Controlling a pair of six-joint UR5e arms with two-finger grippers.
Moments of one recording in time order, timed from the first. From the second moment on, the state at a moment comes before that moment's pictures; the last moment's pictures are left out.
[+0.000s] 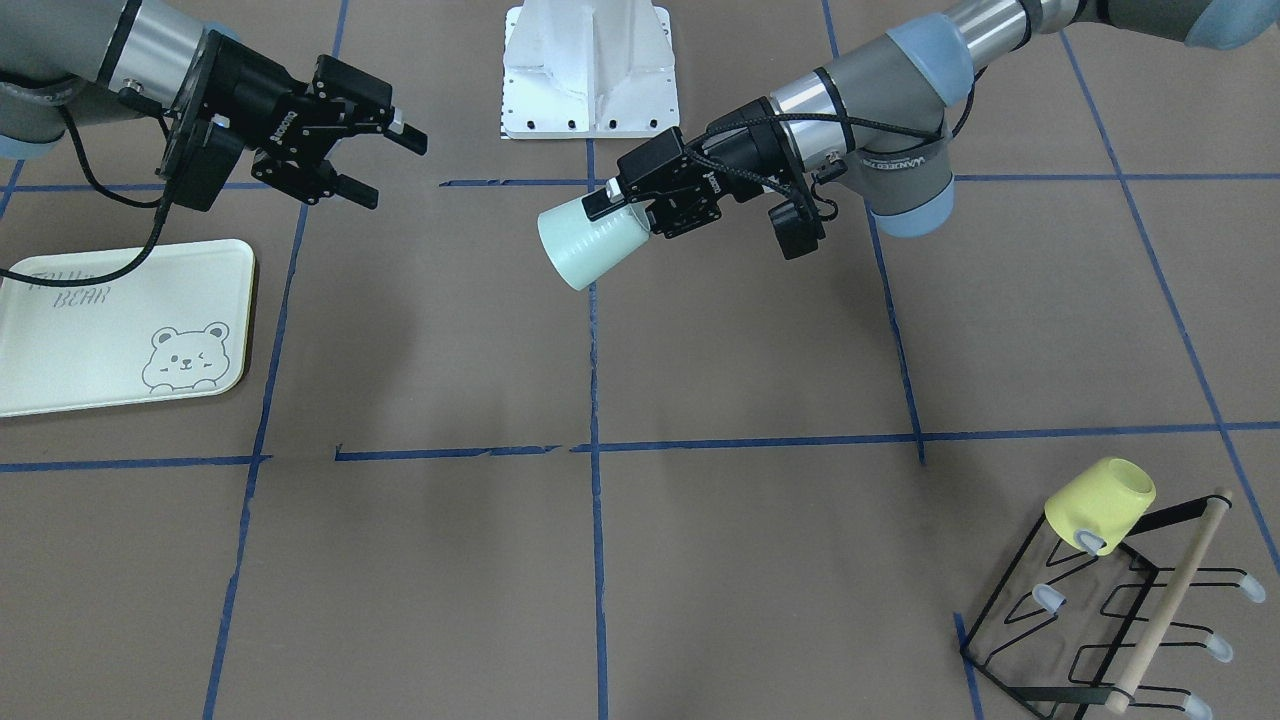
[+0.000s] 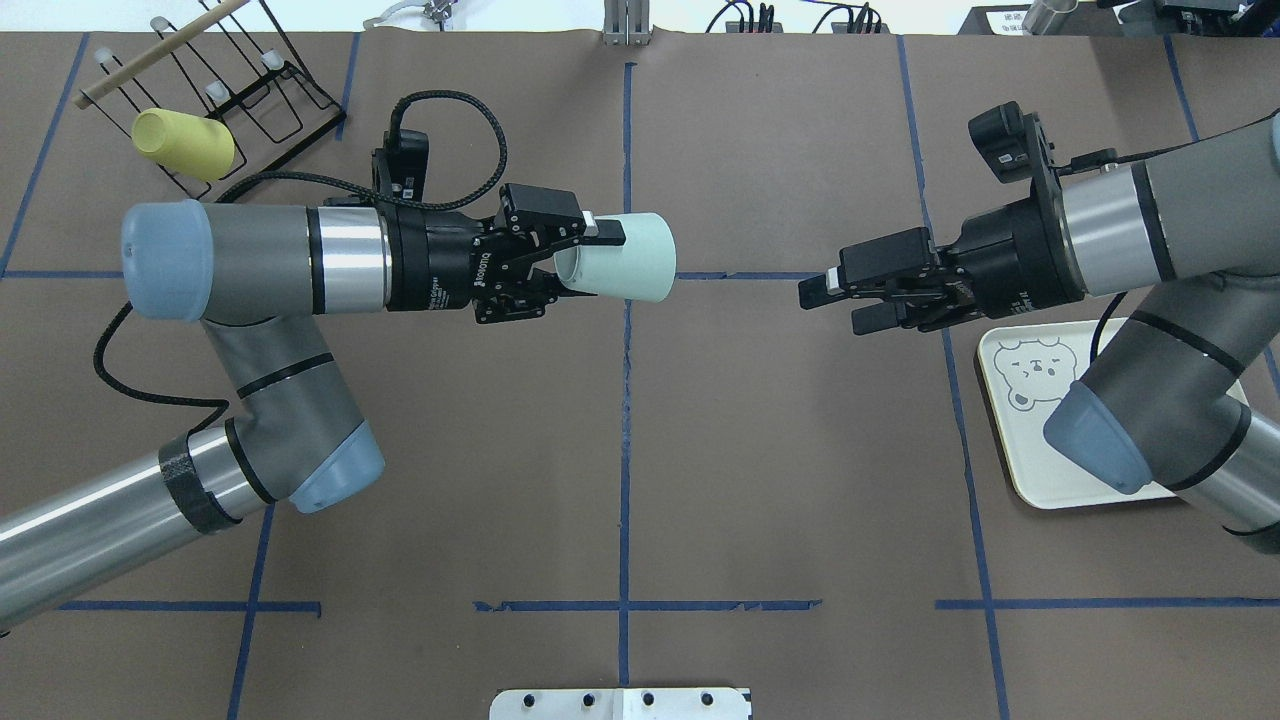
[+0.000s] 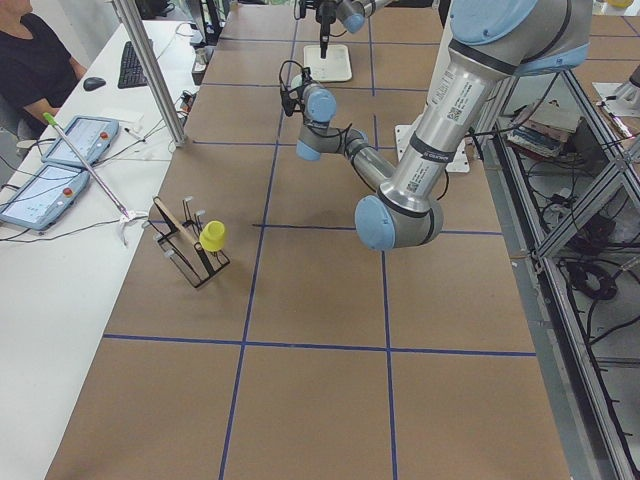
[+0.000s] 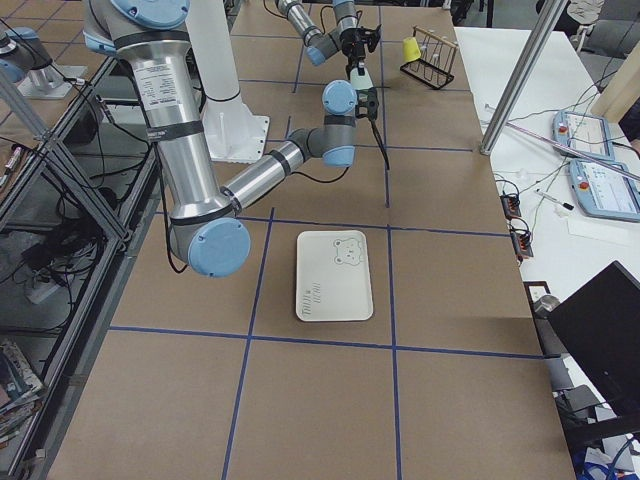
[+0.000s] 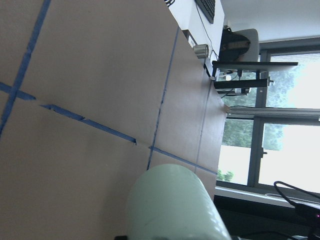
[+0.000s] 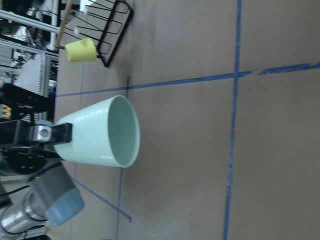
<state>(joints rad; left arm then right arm) -0.64 -2.14 -1.54 -3.05 -1.93 -2.07 0.81 -1.30 1.88 -0.43 2.31 1.61</state>
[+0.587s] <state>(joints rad) -0.56 -2.11 -1.49 -3.42 -1.90 -2.31 0.59 -1.26 1.83 0.01 1.98 1.86</state>
